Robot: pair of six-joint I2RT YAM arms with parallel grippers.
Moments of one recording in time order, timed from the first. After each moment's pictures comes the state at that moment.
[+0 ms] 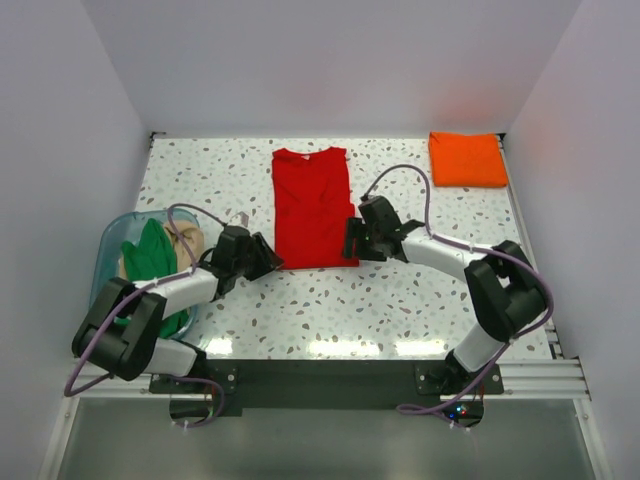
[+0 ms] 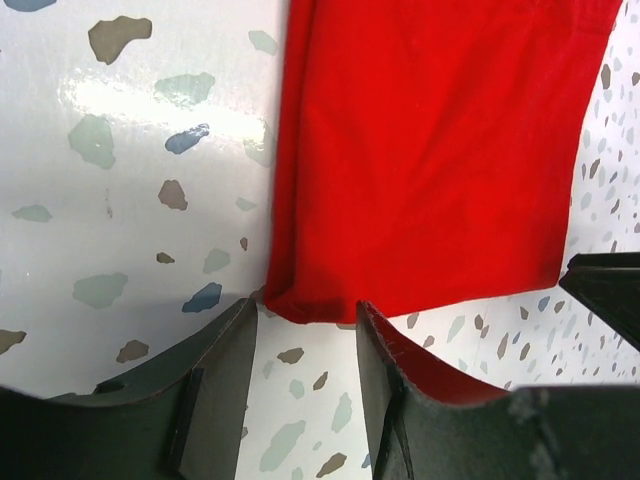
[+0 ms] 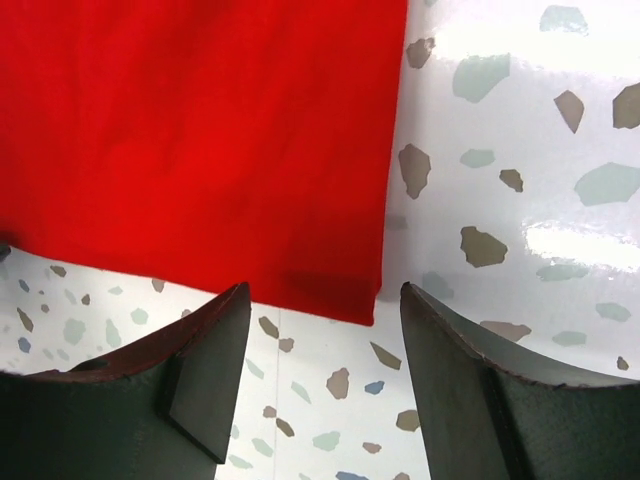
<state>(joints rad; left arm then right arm) -0.40 1.38 0.48 0.17 0.08 -0.82 0.58 1.65 0.97 -0.27 0.01 0.59</state>
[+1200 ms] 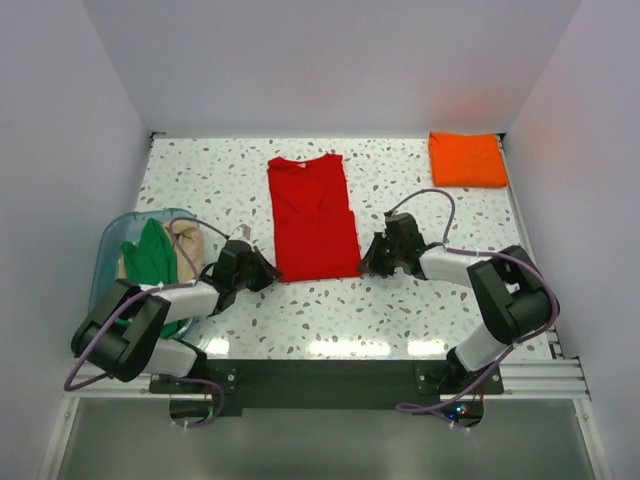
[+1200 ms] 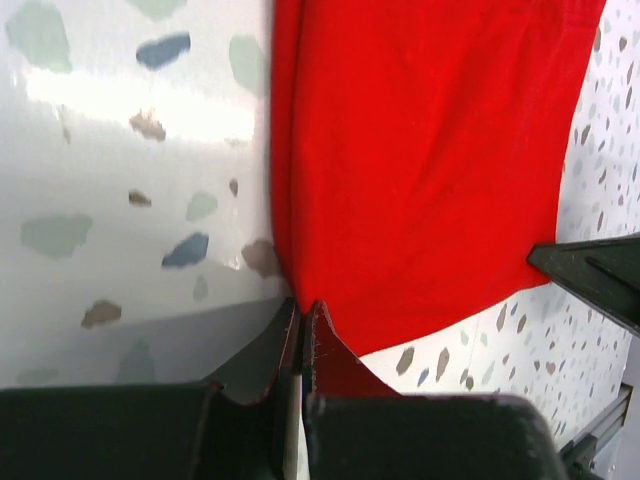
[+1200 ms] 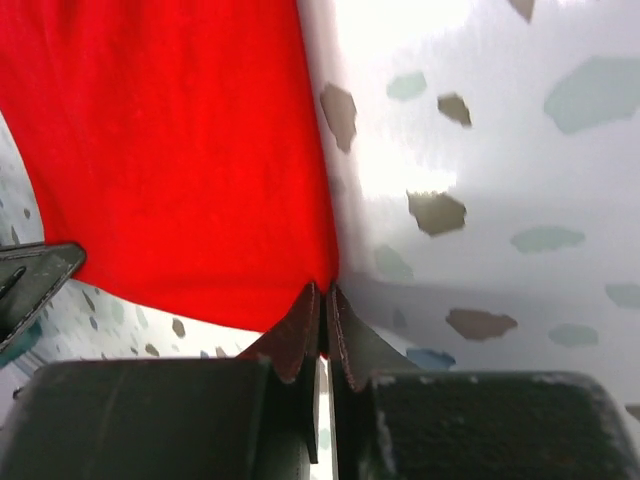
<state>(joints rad) -0.44 1.42 0.37 0.35 0.08 -0.89 0.45 1.63 0.71 0.05 -0.22 0.77</state>
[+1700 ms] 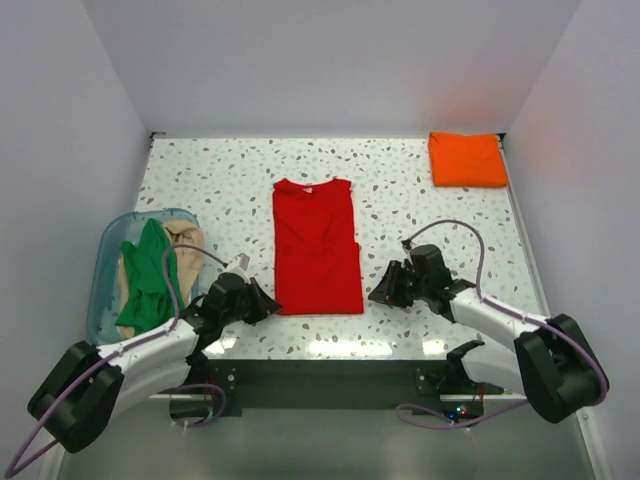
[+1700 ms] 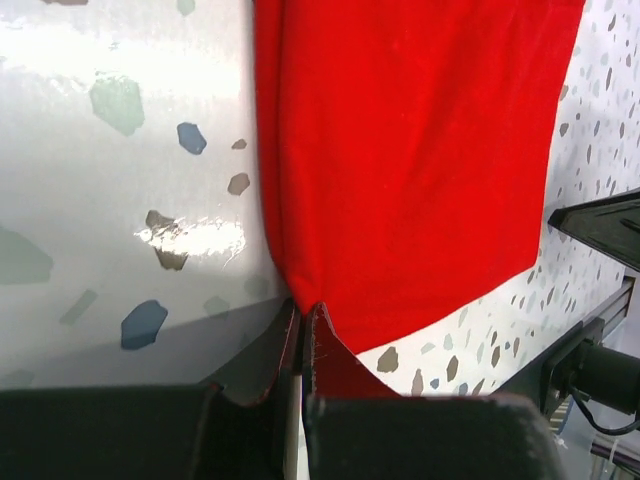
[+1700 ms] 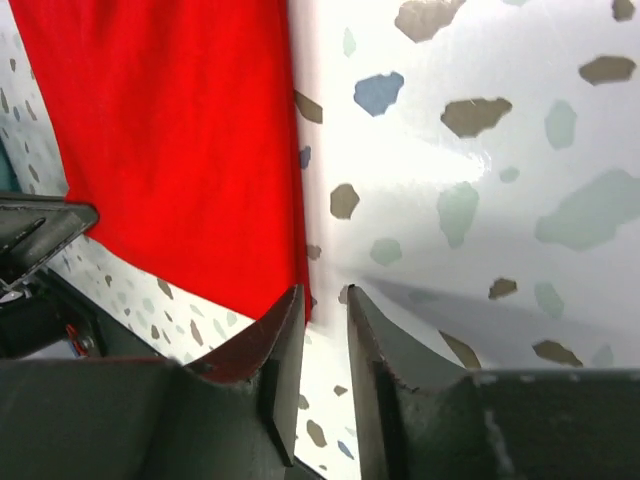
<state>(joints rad) -0.60 0.98 0.13 0.16 0.10 -0.94 0.44 1.19 0.38 -0.03 -0.33 0.75</state>
